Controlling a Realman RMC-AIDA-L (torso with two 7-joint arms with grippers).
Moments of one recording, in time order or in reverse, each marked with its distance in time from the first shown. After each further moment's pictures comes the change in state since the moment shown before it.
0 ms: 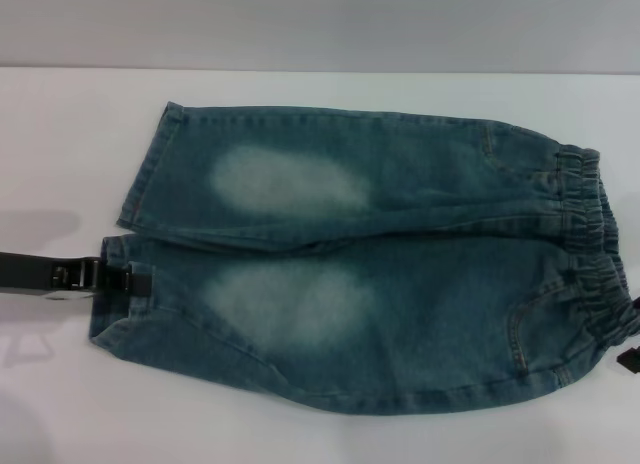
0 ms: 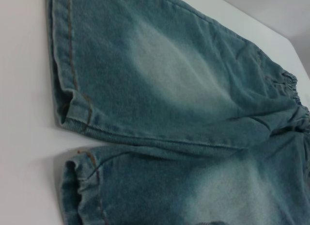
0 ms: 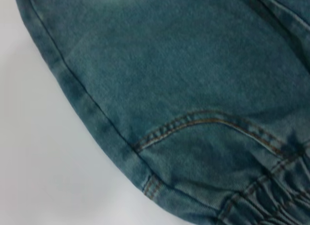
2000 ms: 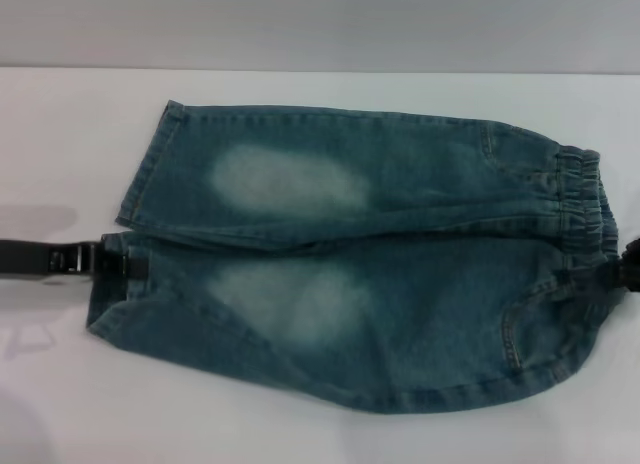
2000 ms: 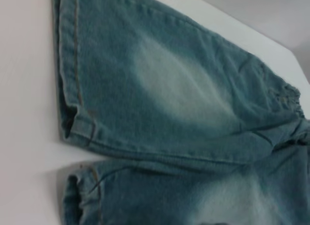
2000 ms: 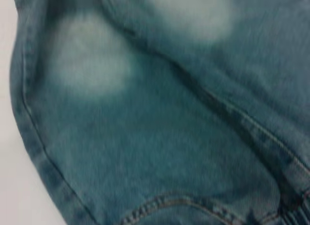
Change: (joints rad) left arm -0.004 0.004 -0.015 0.003 -0.019 -0.018 0.004; right arm -0.092 -0.013 0.058 -0.058 0.267 0.059 -0.036
